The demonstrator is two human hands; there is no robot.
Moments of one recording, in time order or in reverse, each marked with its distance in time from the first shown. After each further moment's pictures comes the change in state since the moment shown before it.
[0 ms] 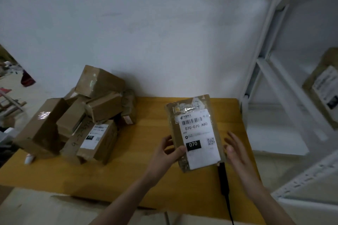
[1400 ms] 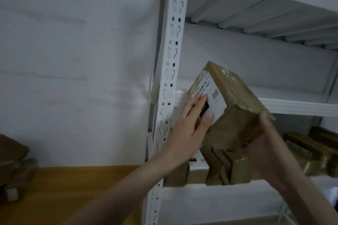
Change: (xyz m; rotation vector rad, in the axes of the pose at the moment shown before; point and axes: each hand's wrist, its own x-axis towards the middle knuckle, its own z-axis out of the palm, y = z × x) left_hand -0.154 0.300 0.368 0.302 -0.145 1.129; right_hand -0.242 -0.288 -0.324 0.222 0.038 -0.694
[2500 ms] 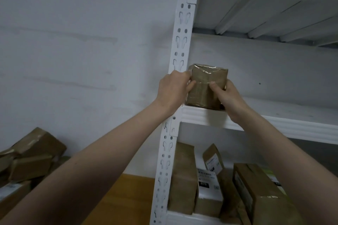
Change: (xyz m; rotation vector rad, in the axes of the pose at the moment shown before) left_hand 0.140 -0.031 -0.055 1.006 0.335 0.020; right_hand 0.219 0.036 0.004 -0.415 -0.021 0.006
